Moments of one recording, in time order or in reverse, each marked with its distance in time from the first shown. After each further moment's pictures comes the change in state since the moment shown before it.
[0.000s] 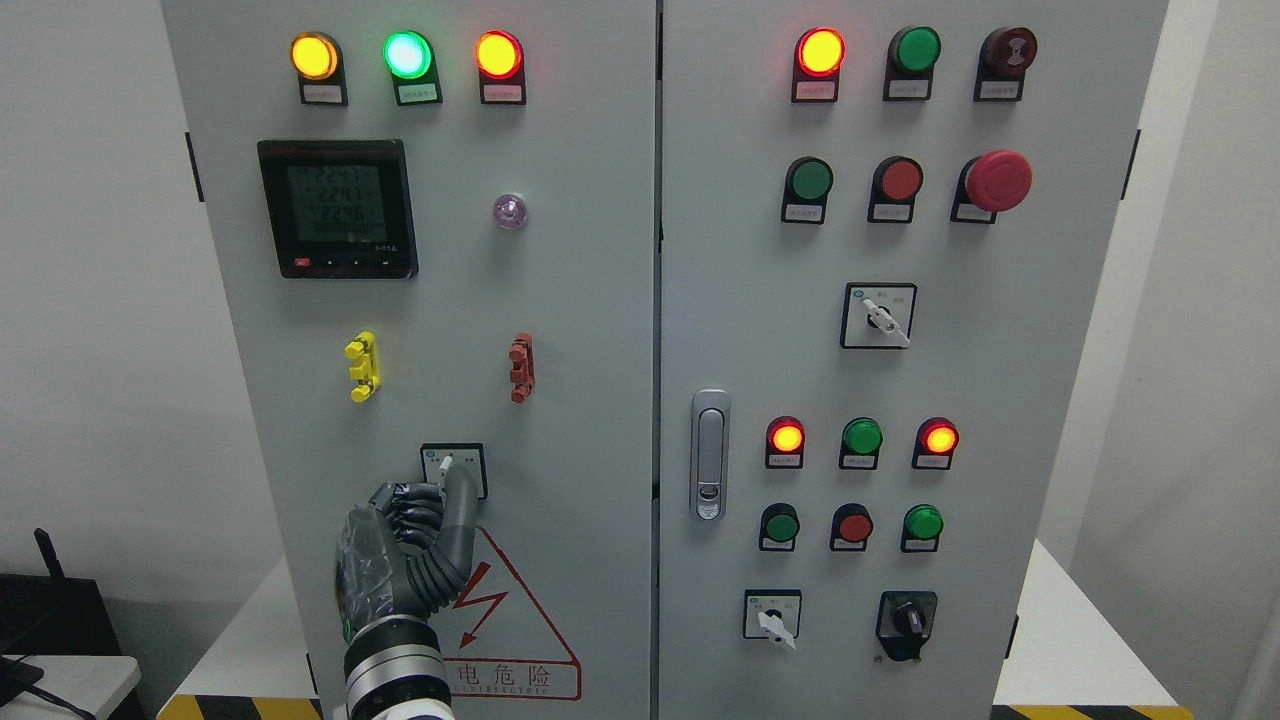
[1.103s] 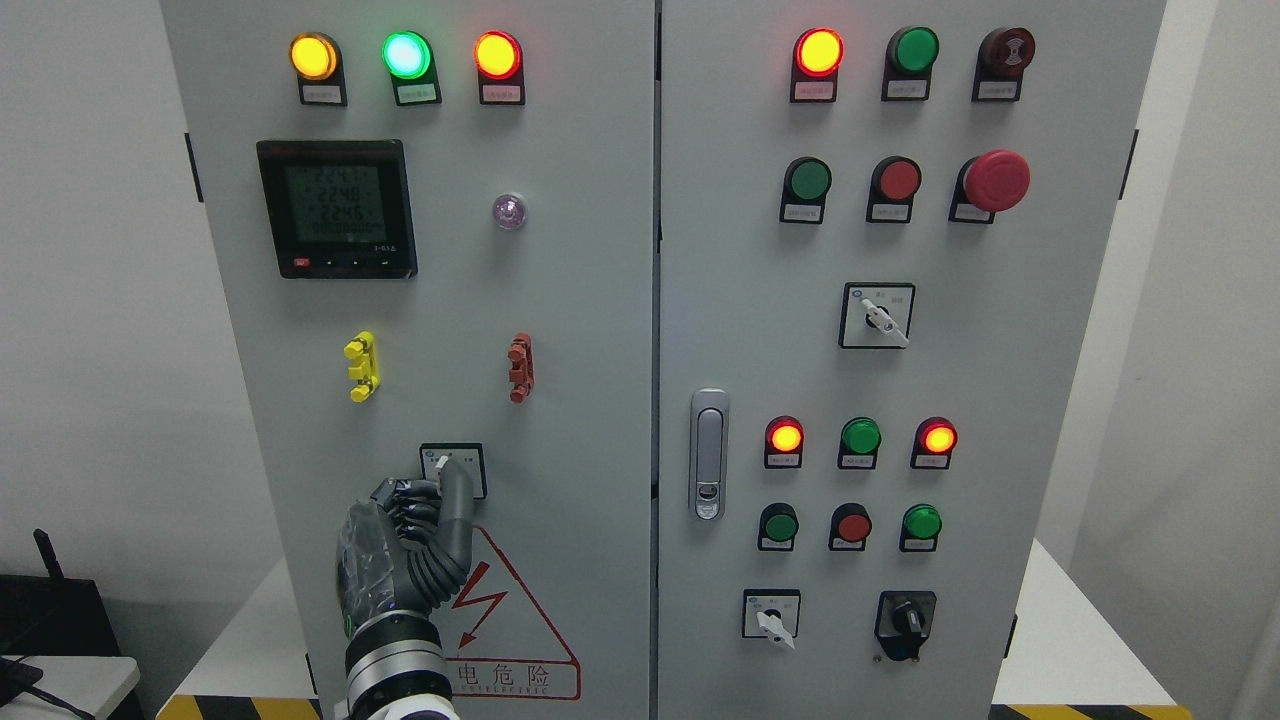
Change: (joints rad) left arm -0.004 -0.002 0.000 0.000 0.000 0.004 -0.006; right arm 0.000 0.000 0.000 0.000 0.000 0.000 0.000
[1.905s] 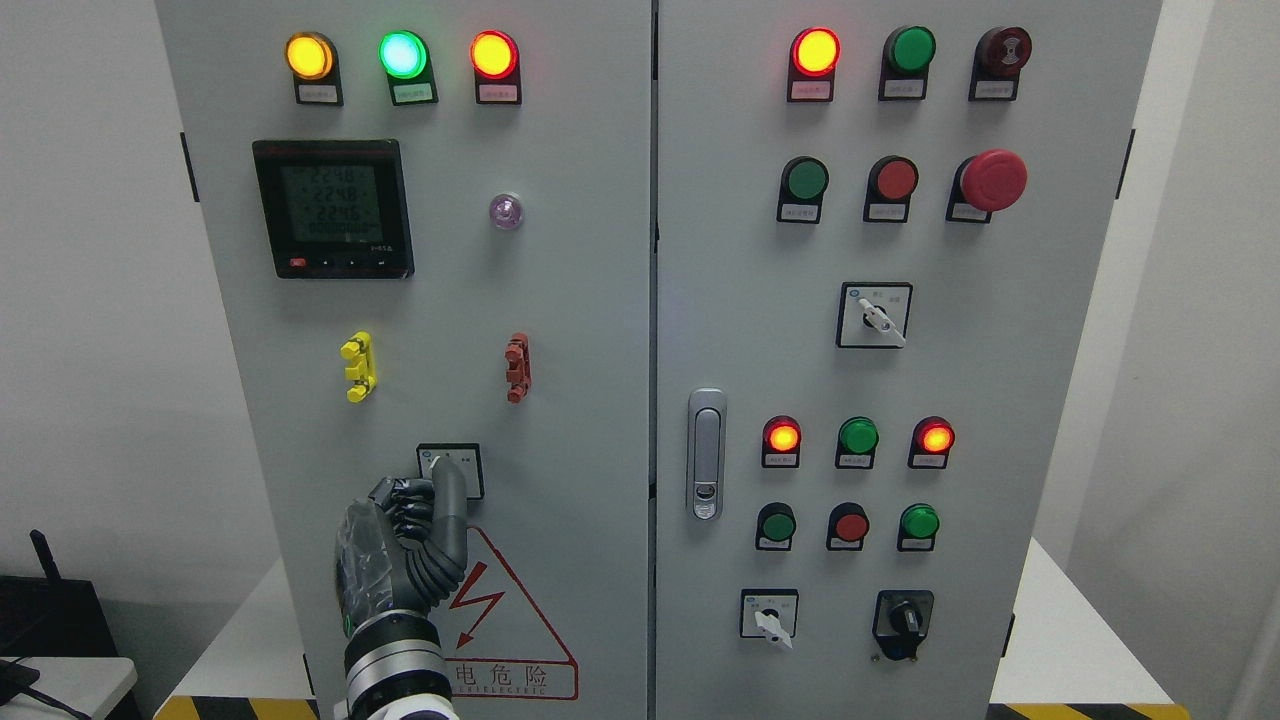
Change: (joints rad) left arm 0.000 -0.001 0.002 0.001 0.011 -0.004 0.006; right arm 0.000 0.000 0.000 0.000 0.000 0.000 0.000
